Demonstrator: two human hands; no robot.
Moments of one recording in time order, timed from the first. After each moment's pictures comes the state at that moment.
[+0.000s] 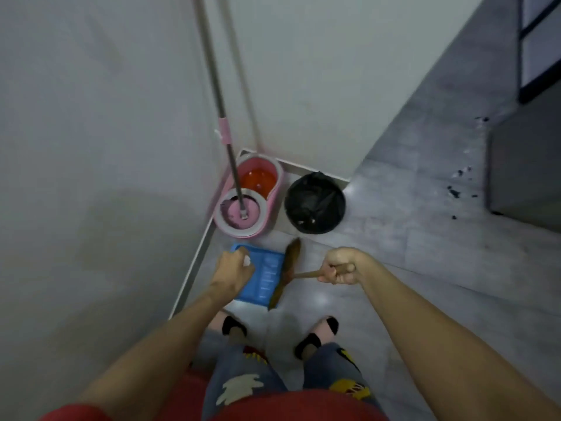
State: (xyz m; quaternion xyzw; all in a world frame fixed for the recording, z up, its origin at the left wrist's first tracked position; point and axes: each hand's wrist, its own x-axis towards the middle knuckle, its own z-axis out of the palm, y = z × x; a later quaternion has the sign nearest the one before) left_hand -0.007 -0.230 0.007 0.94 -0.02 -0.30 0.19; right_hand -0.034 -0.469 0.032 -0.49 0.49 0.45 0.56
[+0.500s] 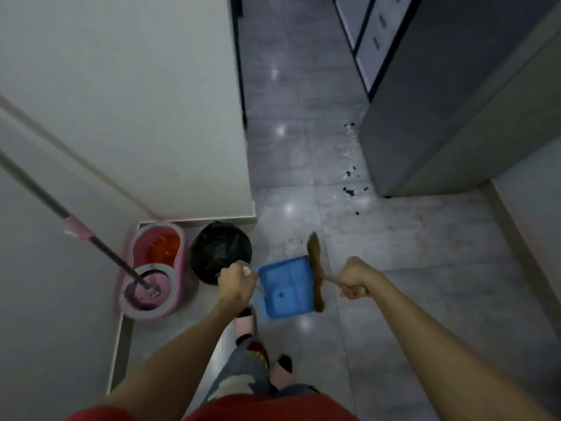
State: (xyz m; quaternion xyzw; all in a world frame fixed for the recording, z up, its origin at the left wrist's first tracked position) left_hand -0.034 -0.548 0.055 0.91 -0.10 -0.29 0.29; right_hand -0.156 -0.761 0.091 -0.66 0.53 0.32 0.42
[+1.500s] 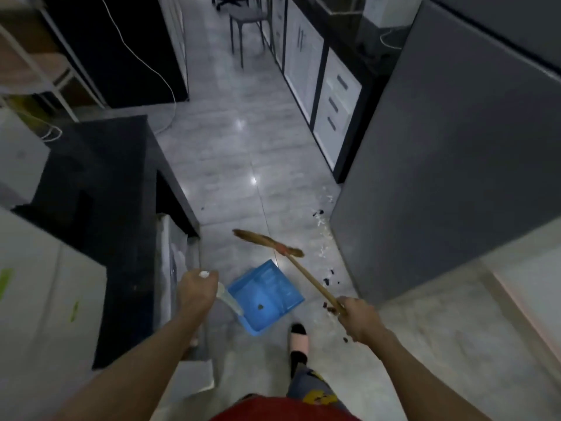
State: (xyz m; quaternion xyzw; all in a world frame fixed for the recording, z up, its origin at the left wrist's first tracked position) left_hand 0.412 -1.045 0.063 0.90 0.01 -0.23 0.36; right_hand 0.150 -1.238 0.056 -0.85 0.42 0.23 0.23
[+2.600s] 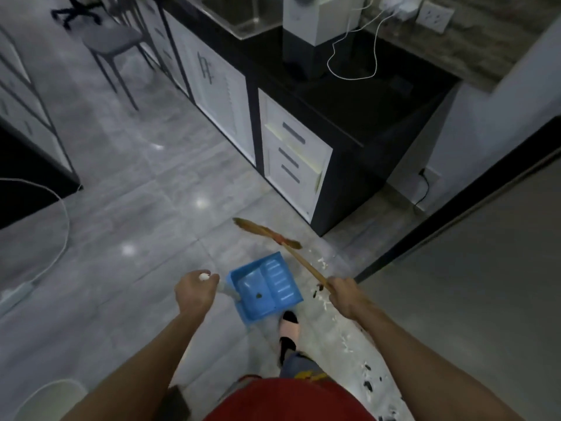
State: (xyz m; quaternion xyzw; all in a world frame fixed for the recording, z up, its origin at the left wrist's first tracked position) left_hand 0.899 -1.629 0.067 0.90 -0.22 -0.28 0.25; right_hand 0.609 -1.734 0.039 -0.76 0.55 0.17 0.31
